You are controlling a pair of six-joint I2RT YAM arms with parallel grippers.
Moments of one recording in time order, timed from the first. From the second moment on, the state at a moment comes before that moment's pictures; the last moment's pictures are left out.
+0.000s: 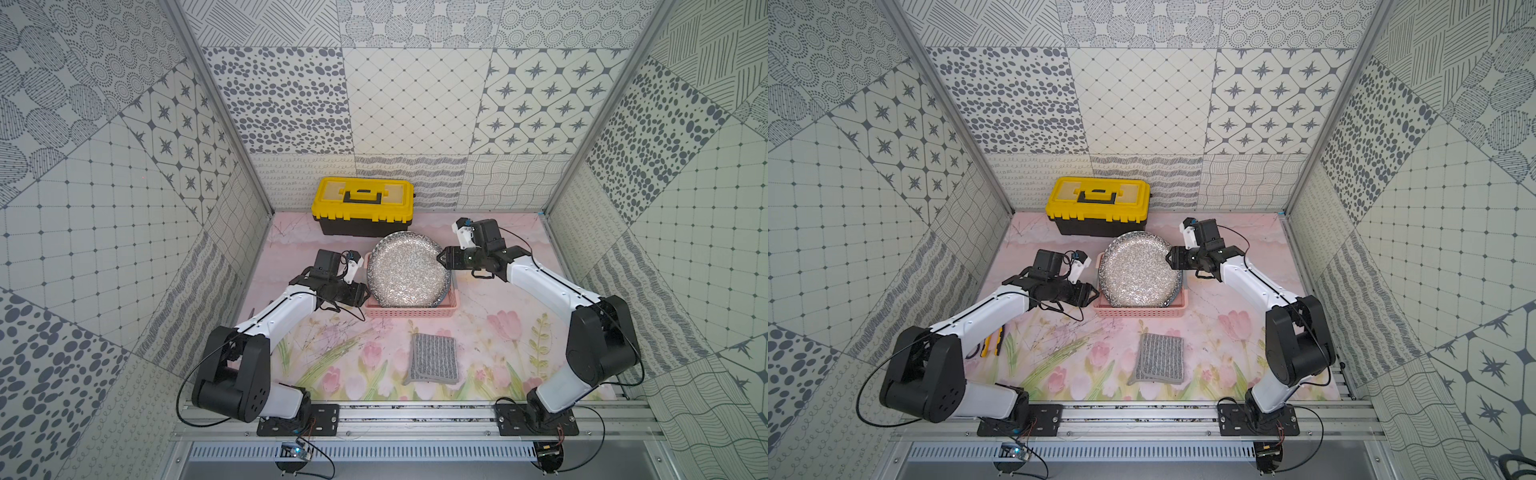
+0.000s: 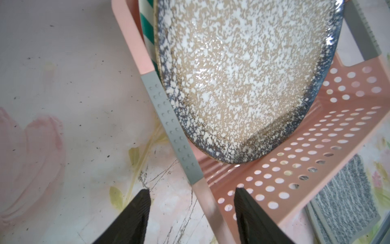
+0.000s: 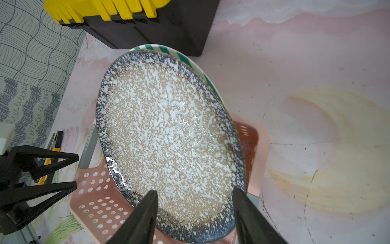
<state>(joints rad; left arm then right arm) -0.20 1.45 0.88 -0.41 0.34 0.06 0.38 1.63 1.22 -0.37 -0.29 0.30</state>
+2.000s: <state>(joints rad) -0.27 1.62 0.92 -0.28 0.17 -0.06 0.33 1.78 1.26 -0.41 -0.40 0.14</state>
